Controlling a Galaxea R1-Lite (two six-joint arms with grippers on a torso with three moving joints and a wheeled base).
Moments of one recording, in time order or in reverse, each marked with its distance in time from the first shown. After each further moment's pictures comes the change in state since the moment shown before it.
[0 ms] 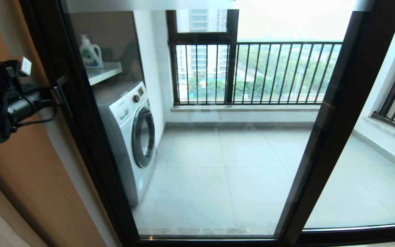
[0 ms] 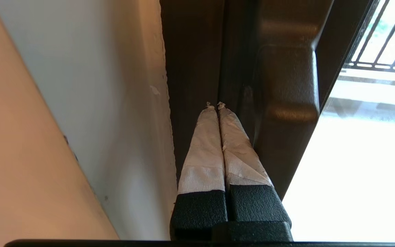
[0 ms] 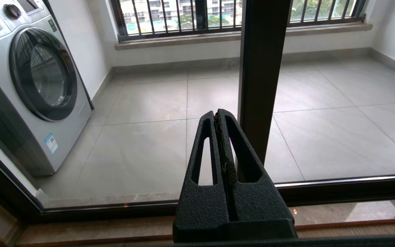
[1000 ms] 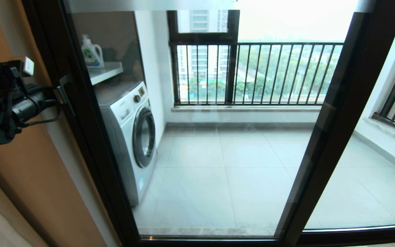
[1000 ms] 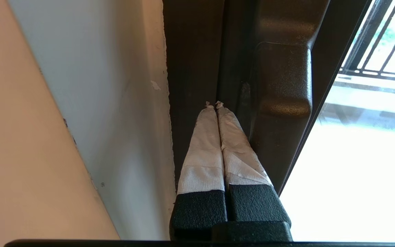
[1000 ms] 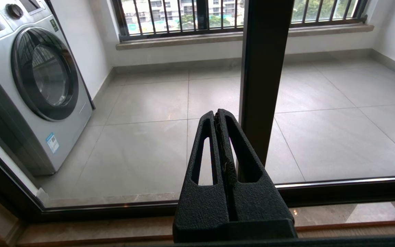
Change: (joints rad) left arm -0.076 -0.010 0.035 -0.005 0.042 0.003; right arm 0.000 0.000 0.000 0.000 0.000 0.000
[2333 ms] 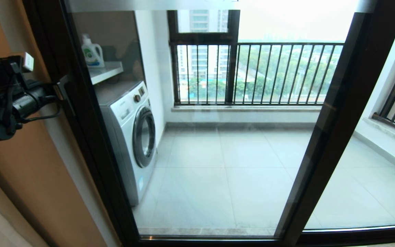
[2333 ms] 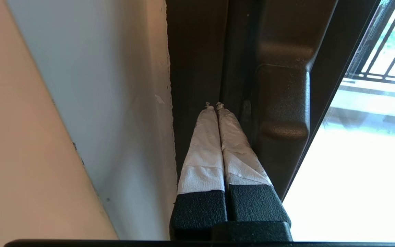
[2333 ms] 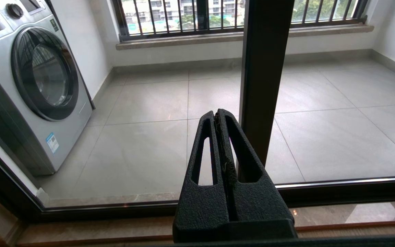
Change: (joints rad) left arm -0.008 -0.007 -0.047 0.001 0.026 -0.002; right arm 0.000 0.000 0.000 0.000 0.000 0.000
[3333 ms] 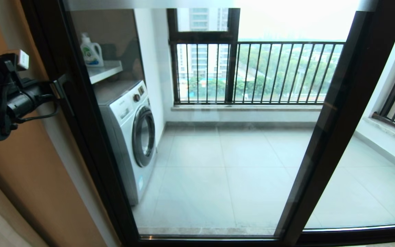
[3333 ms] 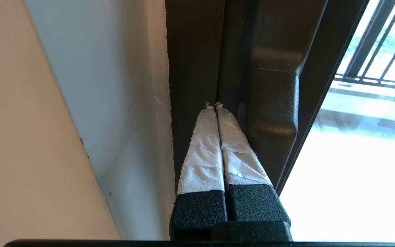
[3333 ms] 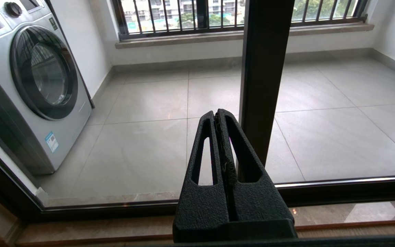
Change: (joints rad) left arm -0.001 -0.042 0.039 -0.003 -0.006 -0.010; right arm 0.000 0.000 0.000 0.000 0.000 0.000
